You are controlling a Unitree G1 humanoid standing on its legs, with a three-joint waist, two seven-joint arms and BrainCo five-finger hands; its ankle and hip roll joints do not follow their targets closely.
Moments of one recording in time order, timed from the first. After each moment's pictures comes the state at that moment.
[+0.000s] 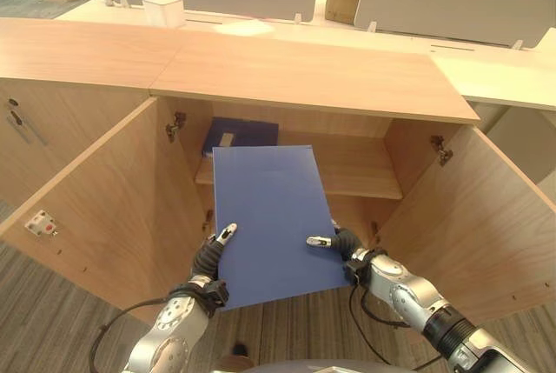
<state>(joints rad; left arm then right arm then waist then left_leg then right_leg) 0.24 0.39 -0.32 -0.09 -0.84 0.02 -0.03 -0.21 -0.38 0.62 0.30 0.81 0.14 0.23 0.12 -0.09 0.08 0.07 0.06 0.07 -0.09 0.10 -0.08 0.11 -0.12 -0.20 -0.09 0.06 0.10</state>
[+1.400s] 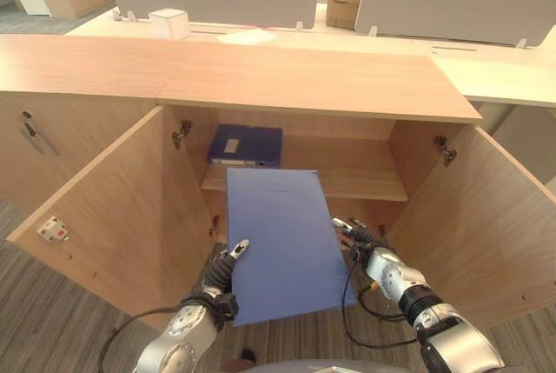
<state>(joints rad) 0.25 0.38 -0.40 -0.06 -0.86 0.10 -0.04 -0.39 -0.16 0.24 0.93 0.80 0.13 0.00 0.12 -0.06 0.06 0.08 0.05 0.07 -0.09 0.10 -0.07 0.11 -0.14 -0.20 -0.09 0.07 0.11</state>
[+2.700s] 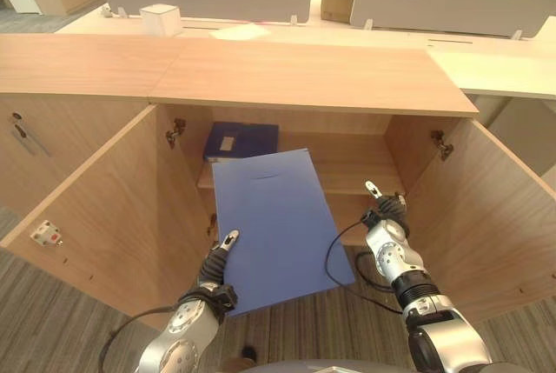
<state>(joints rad) 0.24 0.35 -0.36 -0.08 -0.87 0.05 0.11 -0.42 -0.07 0.06 0.68 0.73 -0.06 -0.45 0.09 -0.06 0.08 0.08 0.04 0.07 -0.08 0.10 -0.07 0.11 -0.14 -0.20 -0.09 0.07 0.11</state>
